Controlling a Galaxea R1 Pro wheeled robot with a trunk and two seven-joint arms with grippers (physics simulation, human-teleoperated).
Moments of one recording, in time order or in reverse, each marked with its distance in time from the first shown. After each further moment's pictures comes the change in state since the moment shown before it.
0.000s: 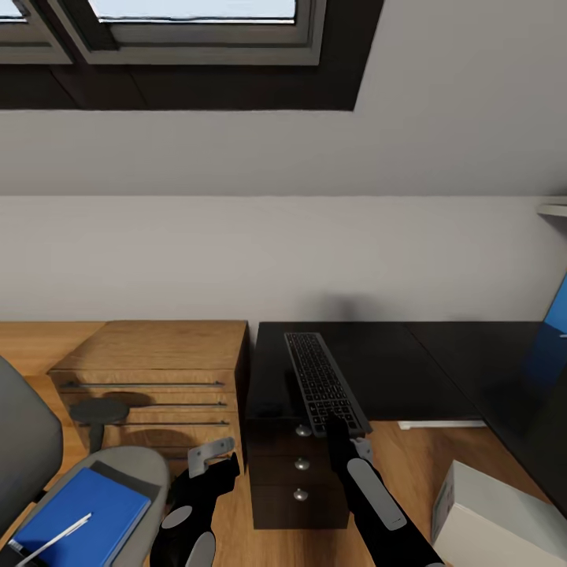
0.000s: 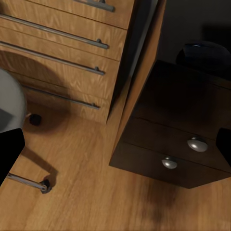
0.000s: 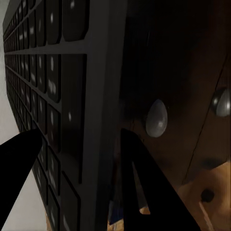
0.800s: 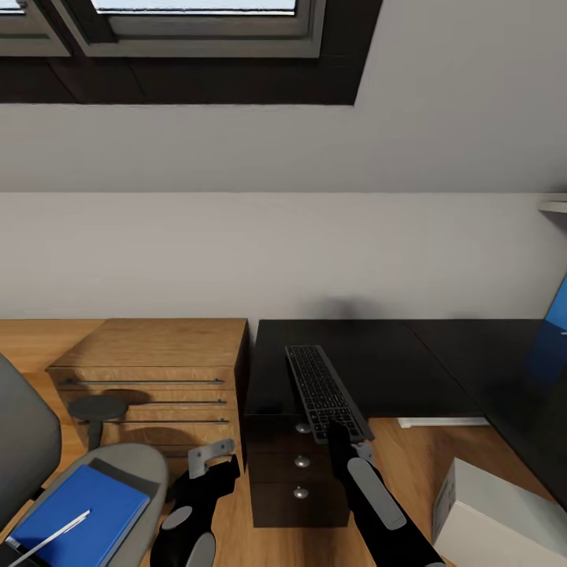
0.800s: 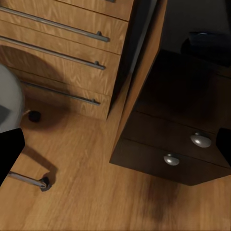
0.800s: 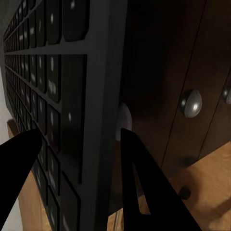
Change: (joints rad) left arm 0.000 0.001 0.000 0.007 0.004 0.002 -0.001; right arm -0.001 0.000 -0.004 -0.005 0.024 0.004 -0.106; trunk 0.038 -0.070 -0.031
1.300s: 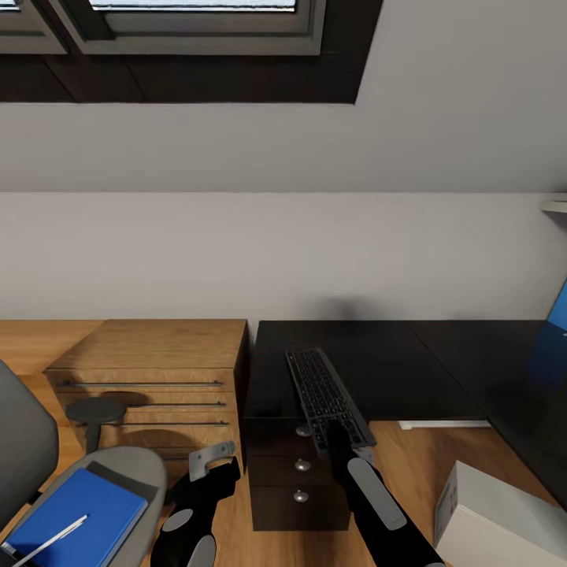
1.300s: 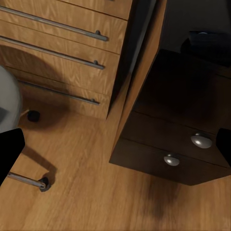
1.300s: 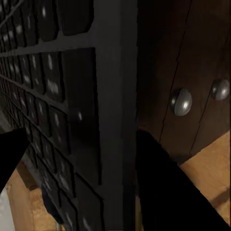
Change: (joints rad) left arm 0.006 -0.001 -0.002 0.004 -0.001 0.000 -0.002; right arm 0.001 0.000 0.000 0.004 -0.021 -0.005 -0.047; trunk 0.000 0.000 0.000
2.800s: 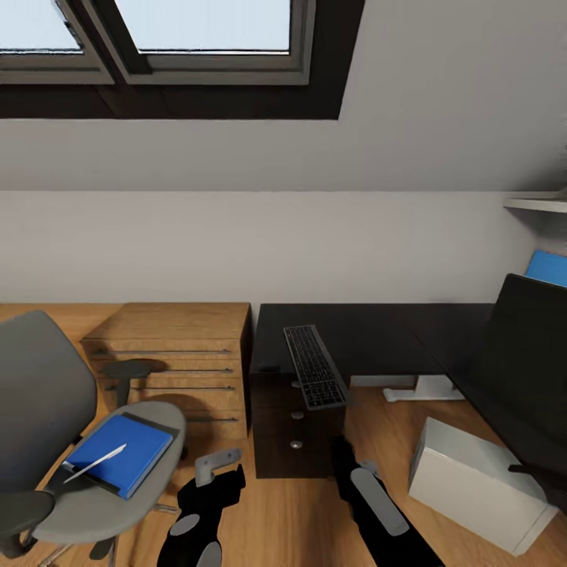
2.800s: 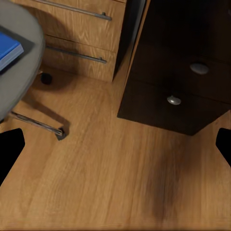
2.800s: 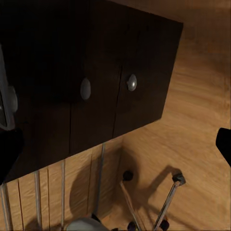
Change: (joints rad) left arm 0.000 0.001 -0.028 0.038 -0.002 0.000 0.000; right arm 0.000 -0.018 0.002 0.084 0.000 0.002 0.004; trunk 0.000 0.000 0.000
